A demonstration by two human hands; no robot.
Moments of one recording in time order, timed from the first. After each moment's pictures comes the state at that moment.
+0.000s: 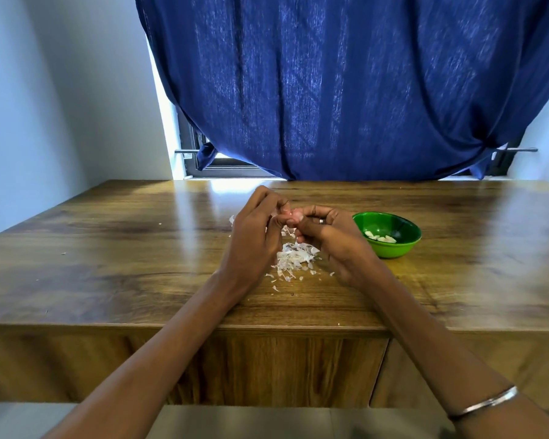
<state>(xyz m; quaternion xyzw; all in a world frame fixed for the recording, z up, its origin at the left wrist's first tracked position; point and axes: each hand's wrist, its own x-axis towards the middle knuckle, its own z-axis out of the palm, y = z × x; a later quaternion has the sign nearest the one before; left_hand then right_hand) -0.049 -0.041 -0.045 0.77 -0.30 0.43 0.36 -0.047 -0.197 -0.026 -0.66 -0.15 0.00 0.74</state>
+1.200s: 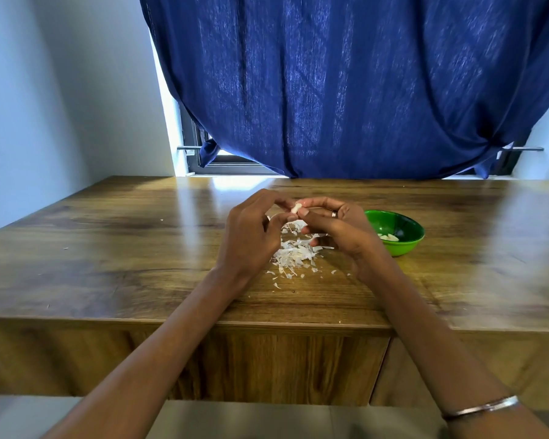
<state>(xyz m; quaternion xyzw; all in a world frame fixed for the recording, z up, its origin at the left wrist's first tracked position) -0.042 -0.035 -0.049 0.78 -0.25 0.44 0.37 -0.046 -0.207 -0.021 -0.69 -0.13 -0.02 0.71</state>
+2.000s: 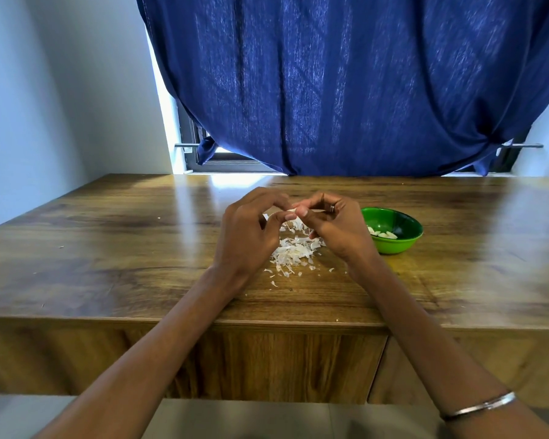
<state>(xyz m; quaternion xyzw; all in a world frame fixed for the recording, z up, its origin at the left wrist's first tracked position) -0.044 -0.035 -0.047 0.78 -0.25 0.44 0.36 -0.037 -0.202 -0.032 -0.75 -0.18 -0.14 0.62</state>
